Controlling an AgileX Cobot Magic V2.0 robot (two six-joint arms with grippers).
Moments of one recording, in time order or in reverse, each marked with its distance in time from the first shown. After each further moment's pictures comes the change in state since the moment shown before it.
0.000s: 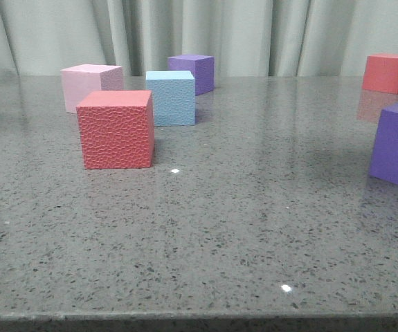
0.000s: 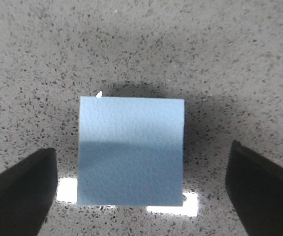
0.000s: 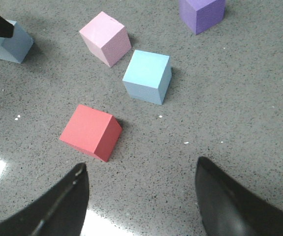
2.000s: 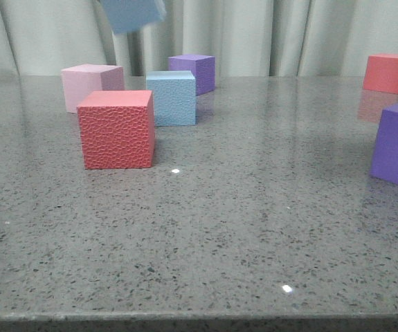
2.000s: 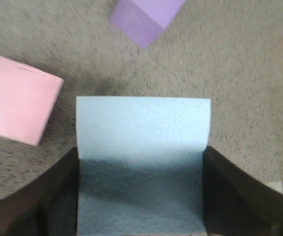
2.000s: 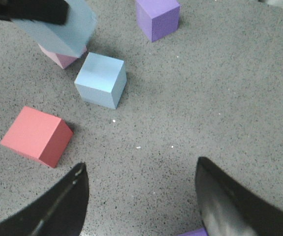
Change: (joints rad) left arm -0.533 0.145 -0.444 -0.109 0.096 -0.432; right arm 0.000 -0.013 0.036 -0.165 -0.010 -0.005
